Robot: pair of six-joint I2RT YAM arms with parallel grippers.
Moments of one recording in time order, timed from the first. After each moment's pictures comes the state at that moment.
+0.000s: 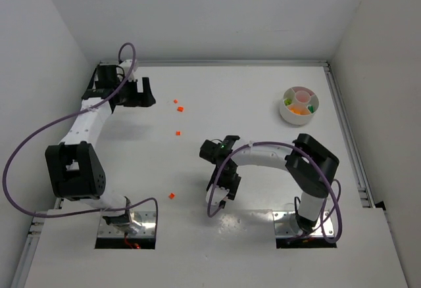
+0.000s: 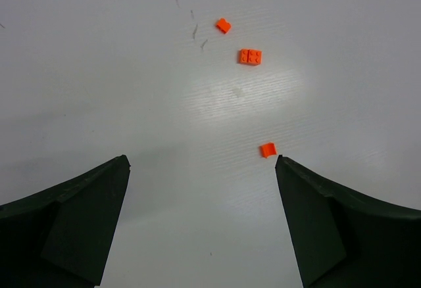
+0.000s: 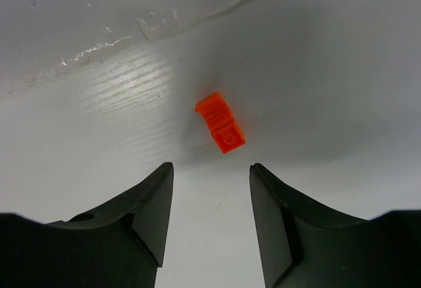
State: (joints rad) left arm 0.08 1.54 1.25 -0.45 0.37 0.02; right arm 1.02 1.80 1.09 -0.94 -0.37 -1.78
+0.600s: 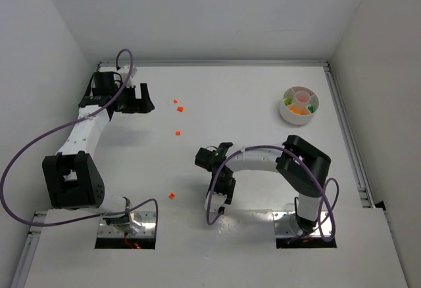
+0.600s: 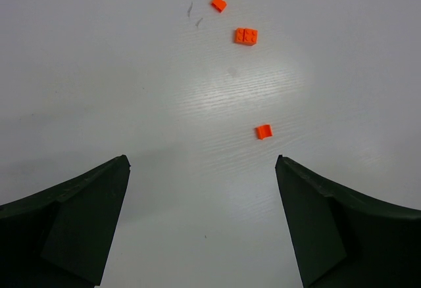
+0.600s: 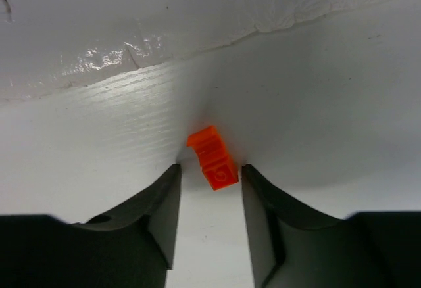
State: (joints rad) left arm 0.11 1.44 1.15 -0.46 0.39 0.02; right arm 1.08 1.85 1.07 -0.87 -0.35 -1.81
